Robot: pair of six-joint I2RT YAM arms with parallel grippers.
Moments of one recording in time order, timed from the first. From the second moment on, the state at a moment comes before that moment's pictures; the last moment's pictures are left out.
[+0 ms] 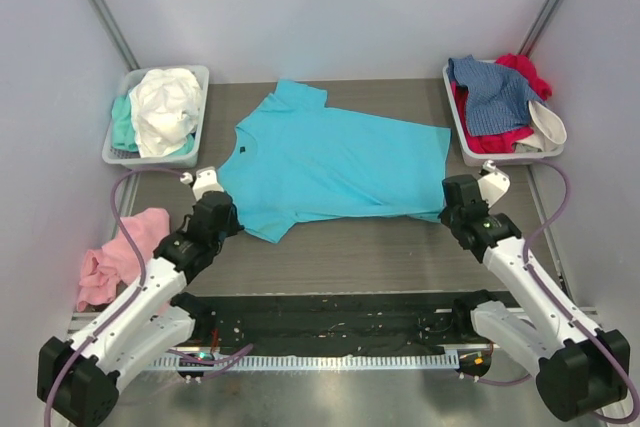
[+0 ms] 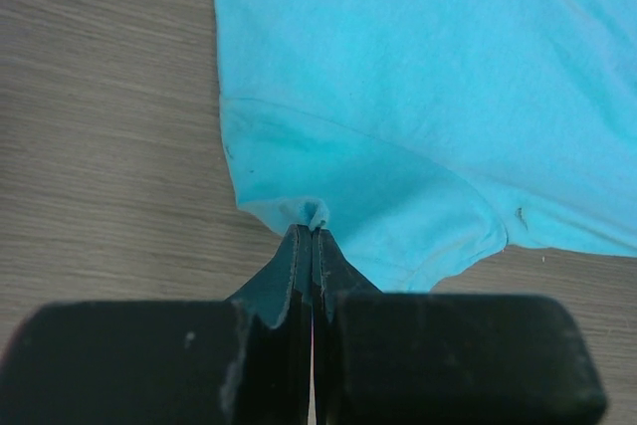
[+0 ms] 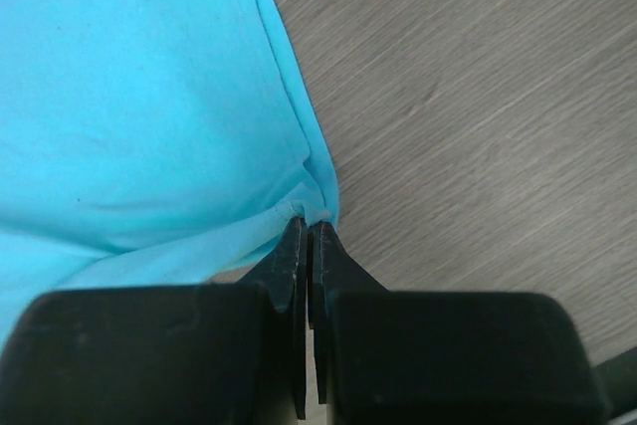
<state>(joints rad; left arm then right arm) -0.48 0.81 0.53 -0.39 -0.43 -0.57 0.28 0.89 0.64 -0.60 0.50 0.80</state>
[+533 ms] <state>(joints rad) -0.49 0.56 0.56 -0.62 -0.39 -0.68 0.28 0.83 0.61 -0.72 0.49 0.87</state>
